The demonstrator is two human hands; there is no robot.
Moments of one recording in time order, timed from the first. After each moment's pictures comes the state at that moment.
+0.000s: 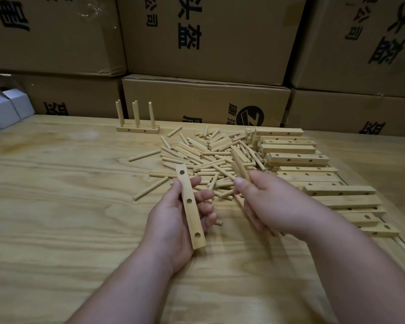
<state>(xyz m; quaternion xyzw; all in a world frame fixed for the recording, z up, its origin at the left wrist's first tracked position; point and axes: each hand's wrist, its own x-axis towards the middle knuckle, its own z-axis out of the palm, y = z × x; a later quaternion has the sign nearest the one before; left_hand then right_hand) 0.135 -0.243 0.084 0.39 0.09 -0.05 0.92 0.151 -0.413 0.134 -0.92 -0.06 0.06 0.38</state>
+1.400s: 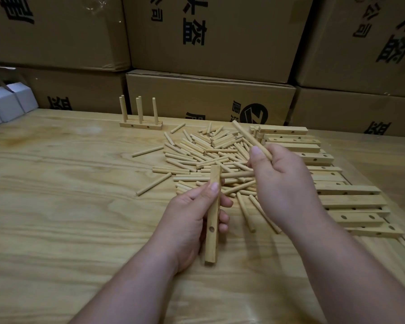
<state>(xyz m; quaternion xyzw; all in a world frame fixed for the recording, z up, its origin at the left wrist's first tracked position) 0.129 -0.247 0.074 0.51 -0.02 -0.07 0.86 0.144 -0.397 0.135 -0.87 -0.05 -0.21 0.45</state>
